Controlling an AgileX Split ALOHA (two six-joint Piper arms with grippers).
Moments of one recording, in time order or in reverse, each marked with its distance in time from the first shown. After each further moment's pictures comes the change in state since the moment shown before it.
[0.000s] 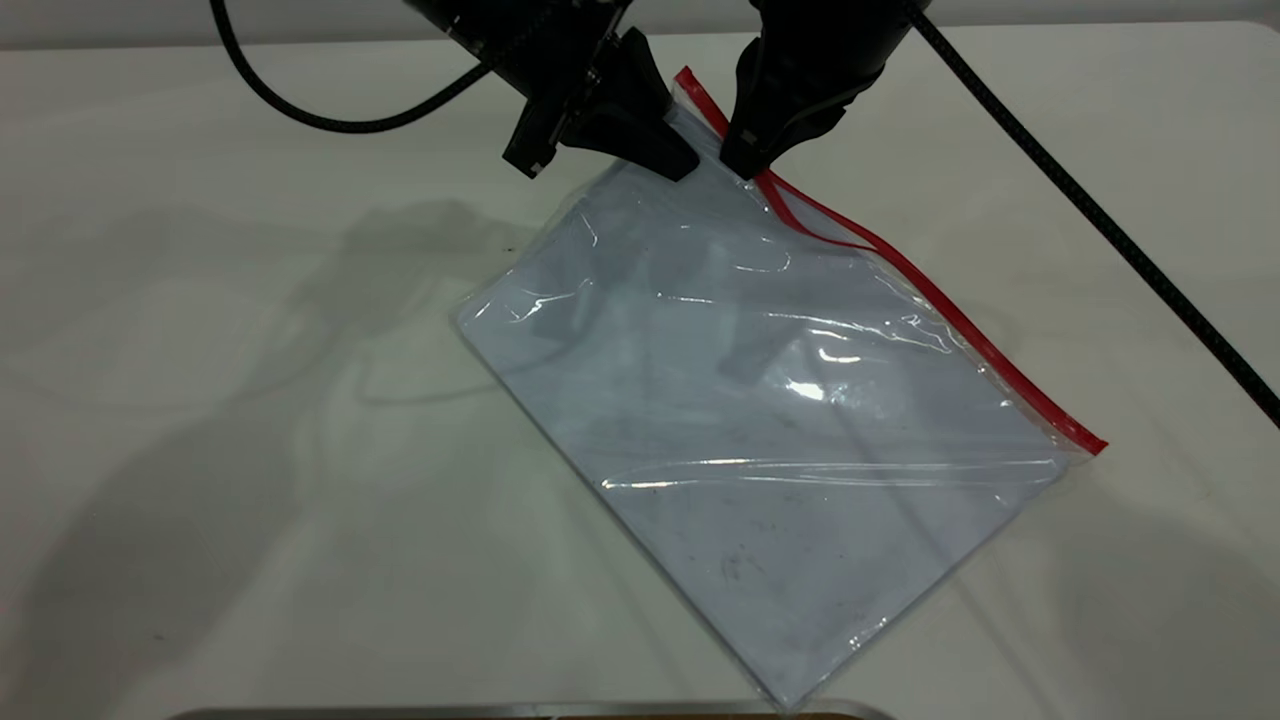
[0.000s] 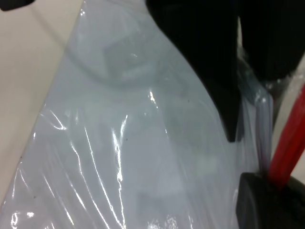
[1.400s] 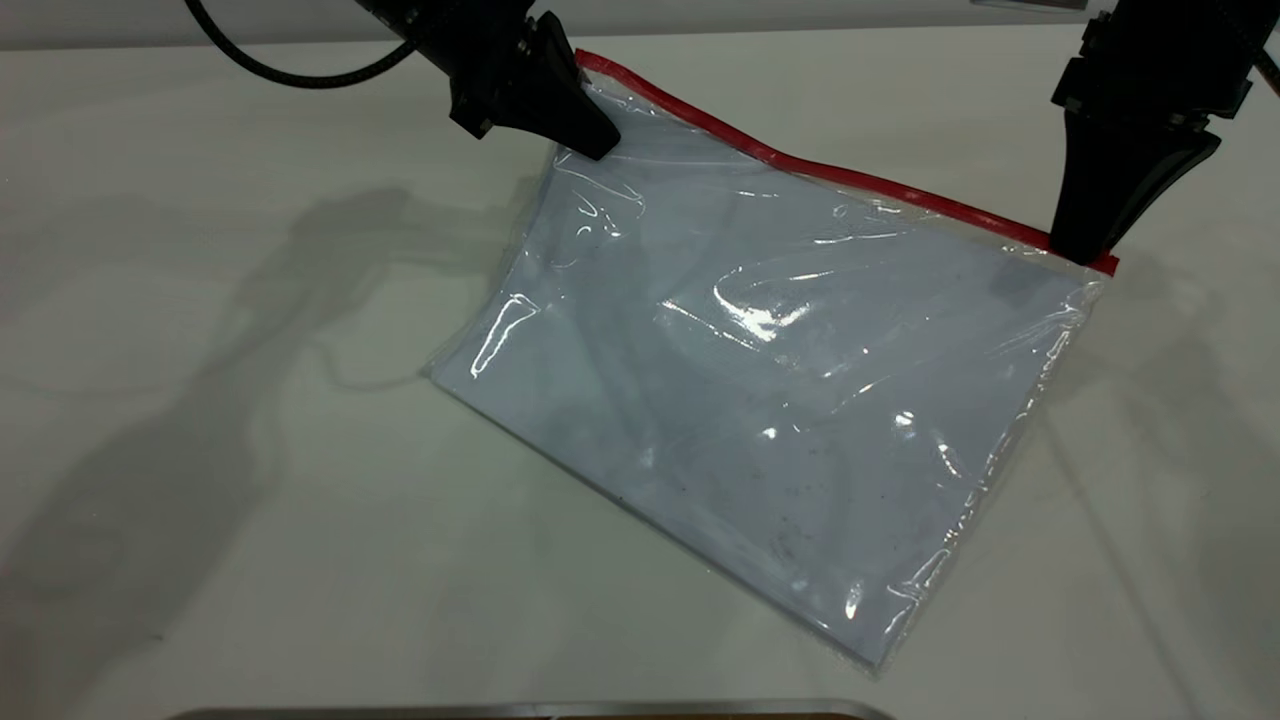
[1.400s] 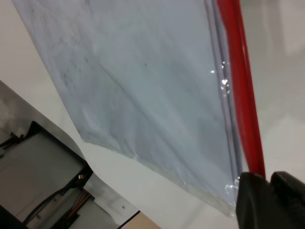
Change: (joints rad) left arm 0.077 -0.013 -0.002 0.116 -0.053 -0.313; right arm -0.323 0.002 0.000 -0.206 0.582 0.351
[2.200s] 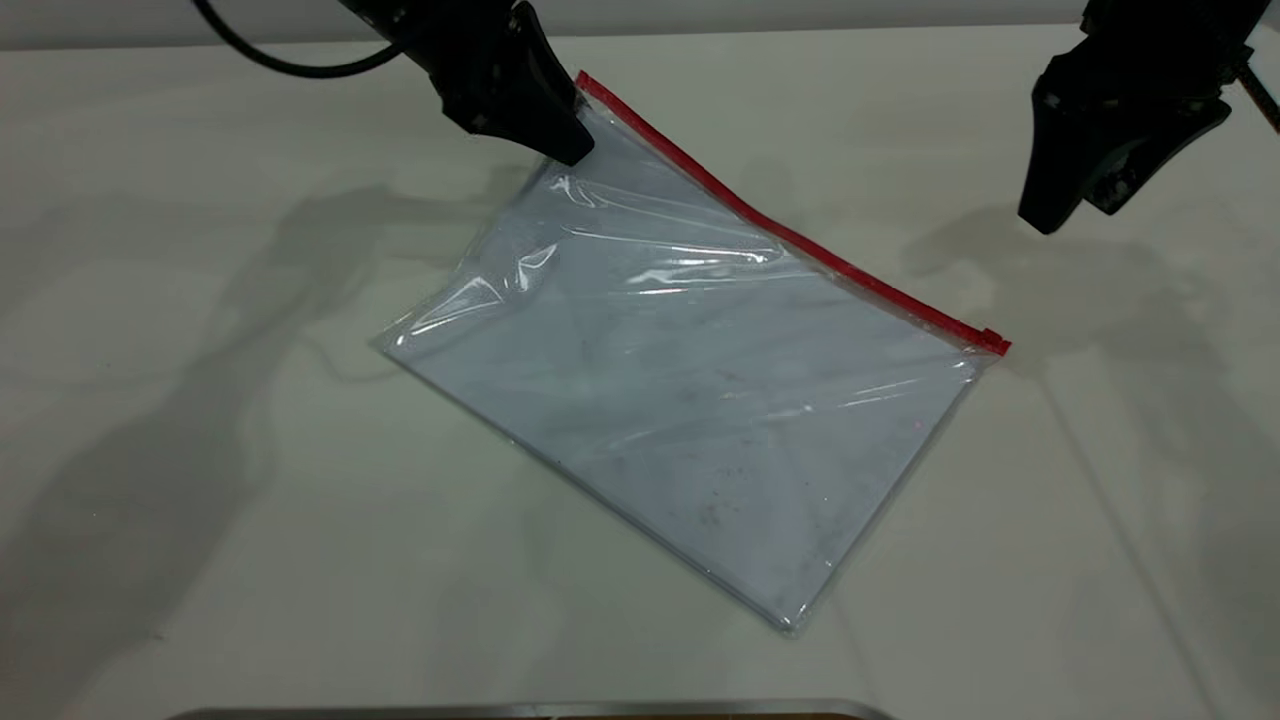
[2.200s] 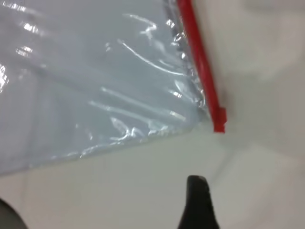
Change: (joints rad) left arm 0.013 -0.002 0.000 0.023 -0.086 -0.112; right arm -0.004 0.000 0.000 -0.020 -0.214 0.026
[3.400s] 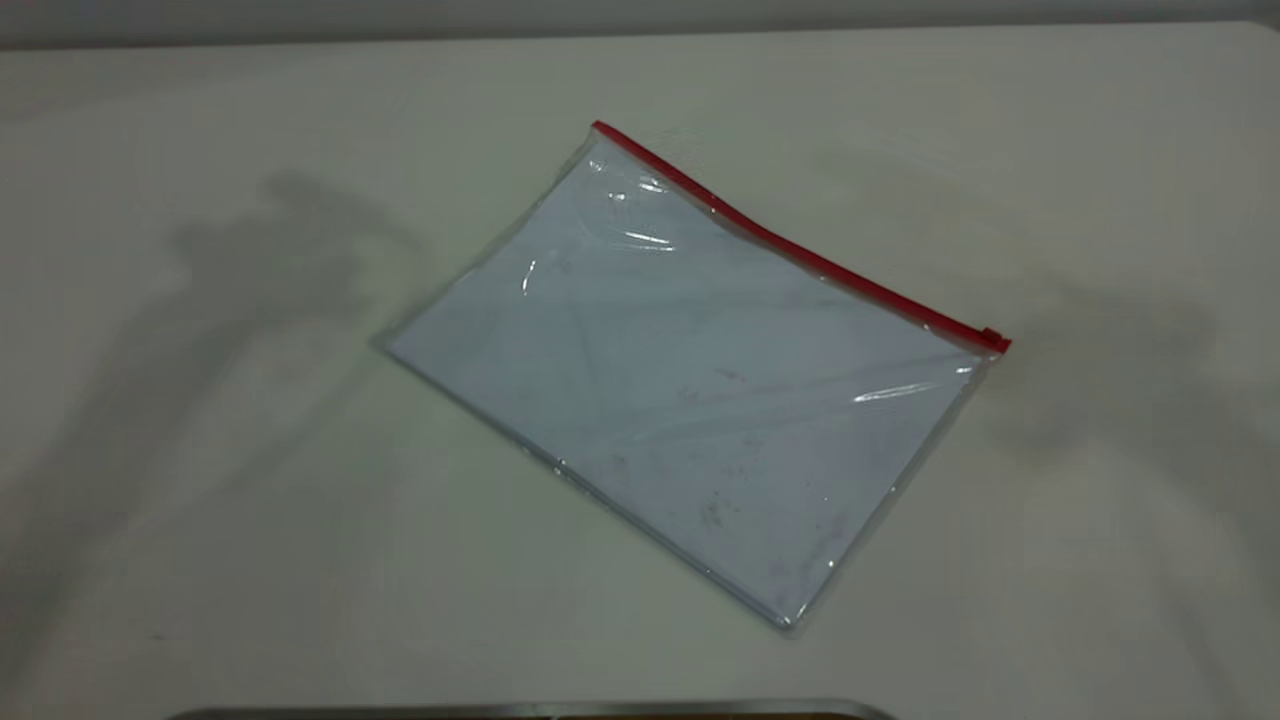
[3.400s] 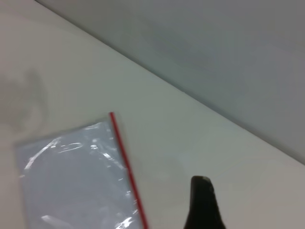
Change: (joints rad) left arm 0.000 -0.795 0.001 0.843 0.315 -1.363; right arm 0.000 -0.860 -0.239 0.060 0.219 0.083
